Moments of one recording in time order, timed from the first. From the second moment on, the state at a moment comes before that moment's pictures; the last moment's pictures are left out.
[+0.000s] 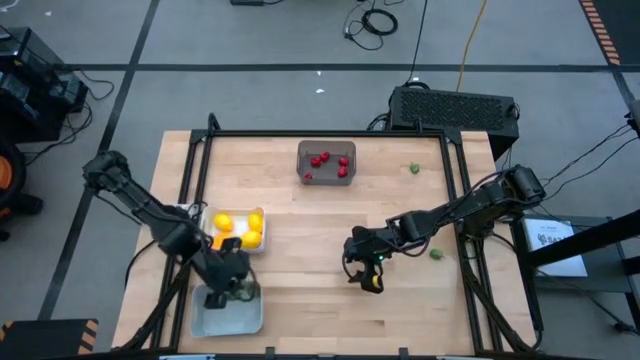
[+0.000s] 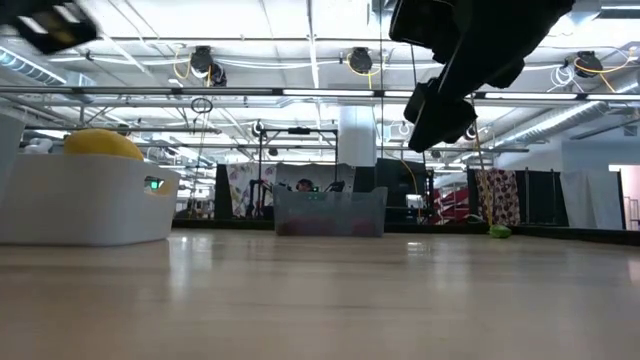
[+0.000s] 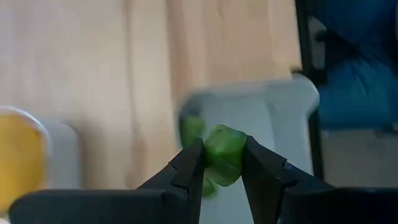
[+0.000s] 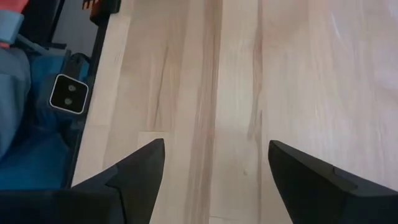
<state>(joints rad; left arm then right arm) -0.67 1.22 0.95 -0.77 -0.02 -0.63 0.28 1.59 0.97 -0.22 -0.17 0.39</state>
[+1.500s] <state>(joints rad) -0.52 1.27 0.94 -0.47 -0.44 -0.09 0.16 1.59 1.18 -0.82 0.07 0.32</state>
